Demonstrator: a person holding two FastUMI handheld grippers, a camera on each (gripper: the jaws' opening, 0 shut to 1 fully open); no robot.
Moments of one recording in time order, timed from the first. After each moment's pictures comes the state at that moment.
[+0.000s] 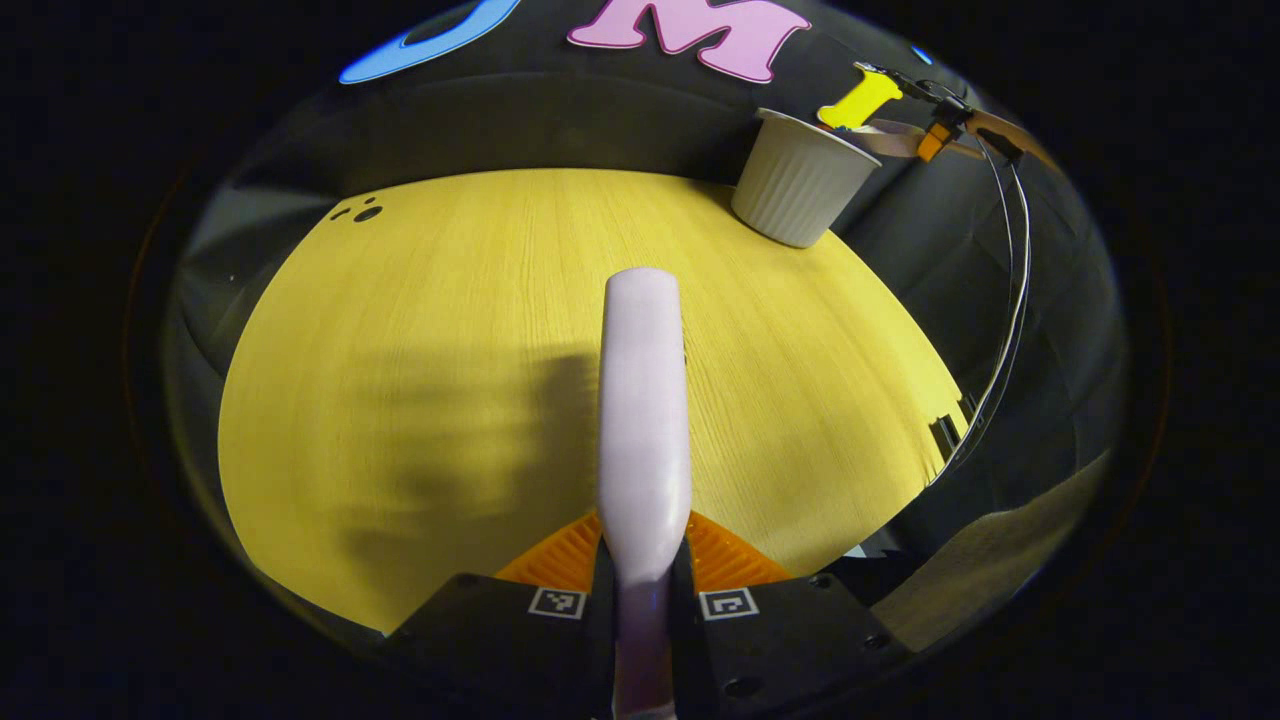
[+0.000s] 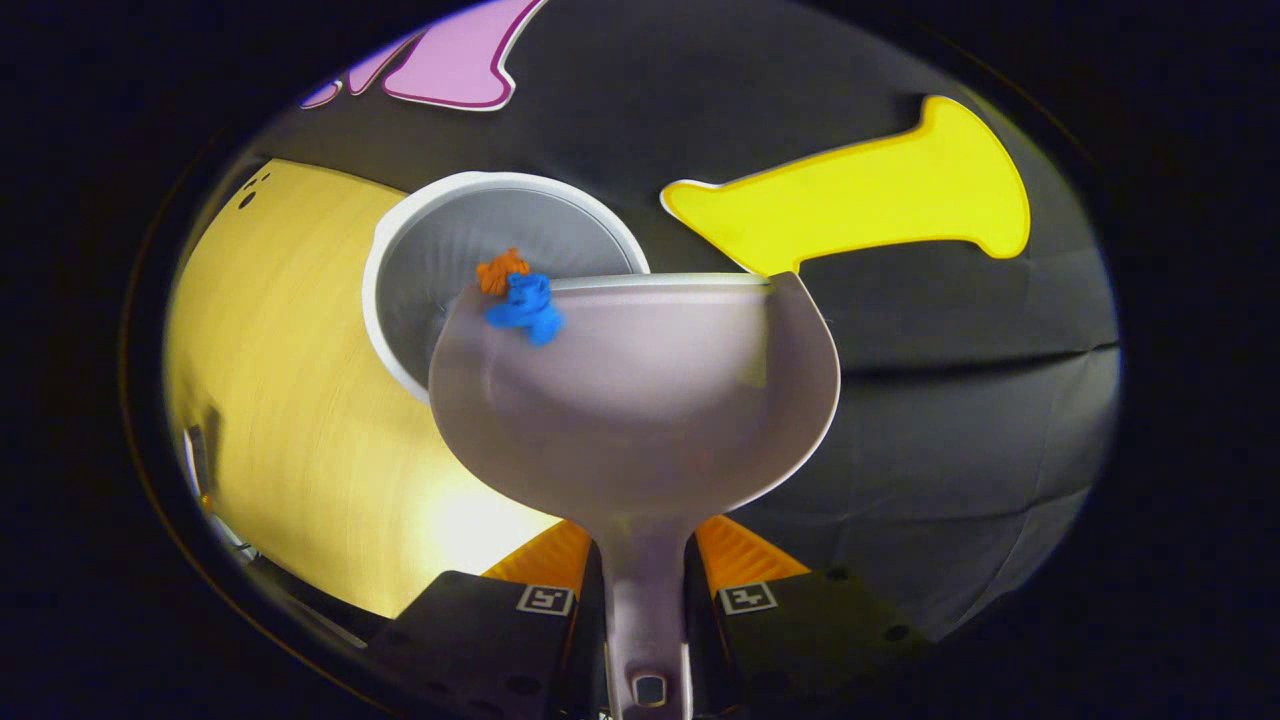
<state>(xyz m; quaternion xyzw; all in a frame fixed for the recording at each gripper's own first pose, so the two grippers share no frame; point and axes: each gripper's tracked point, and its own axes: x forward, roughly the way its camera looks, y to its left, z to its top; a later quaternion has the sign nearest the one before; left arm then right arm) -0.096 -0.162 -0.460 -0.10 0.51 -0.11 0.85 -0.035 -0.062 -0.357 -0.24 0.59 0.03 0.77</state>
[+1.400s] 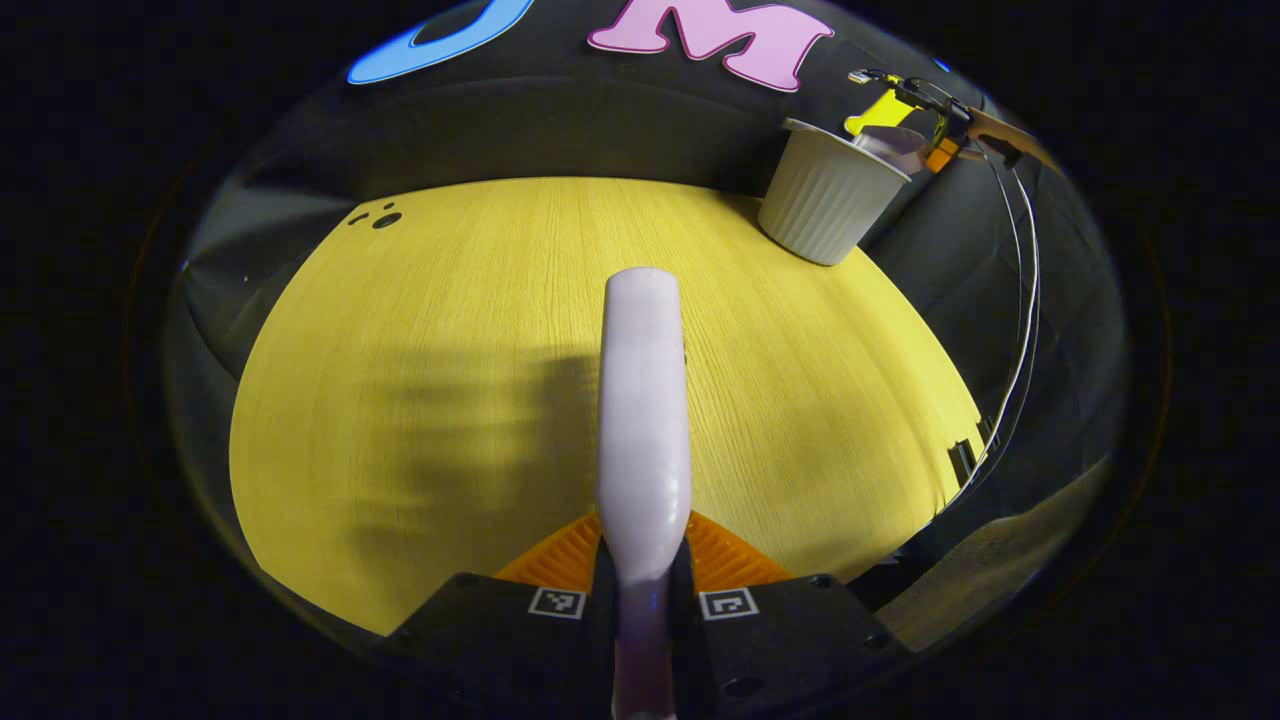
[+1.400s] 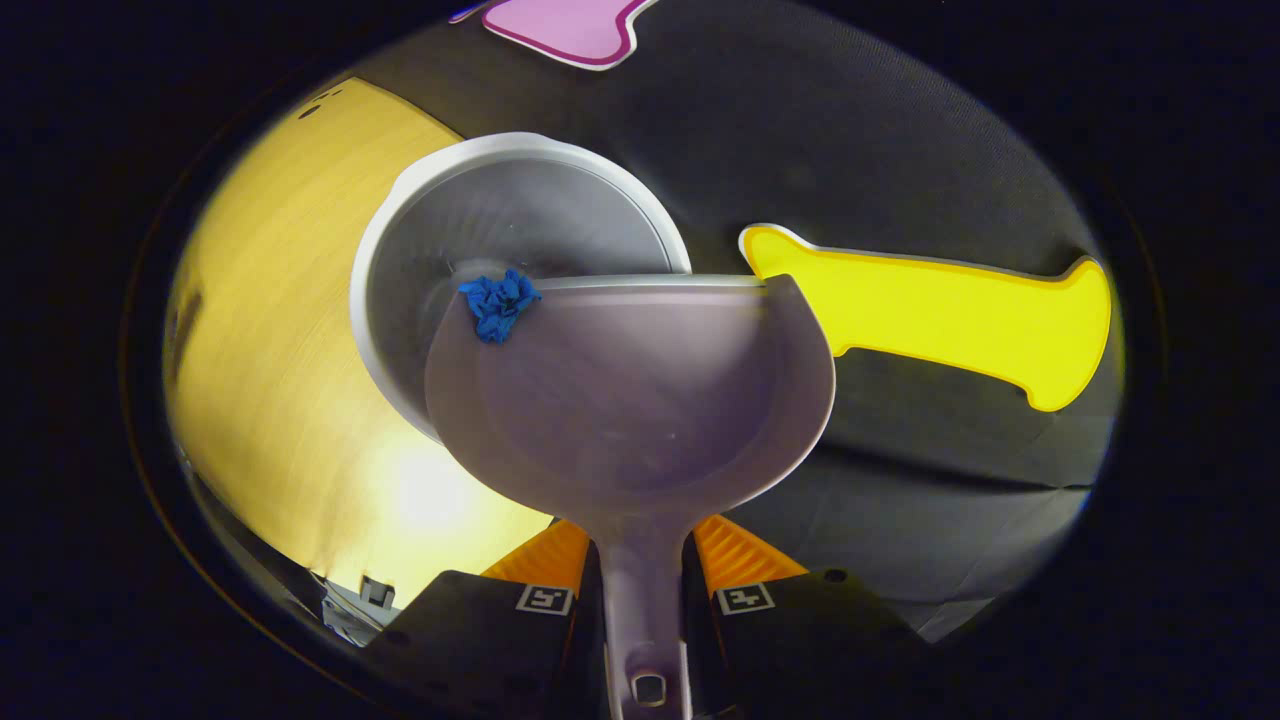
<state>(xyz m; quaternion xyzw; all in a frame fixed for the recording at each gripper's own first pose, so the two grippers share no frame) -0.068 -0.151 -0.460 -0.10 0.51 -0.09 0.85 0.000 -0.070 -0.359 -0.37 0.58 0.08 0.72</state>
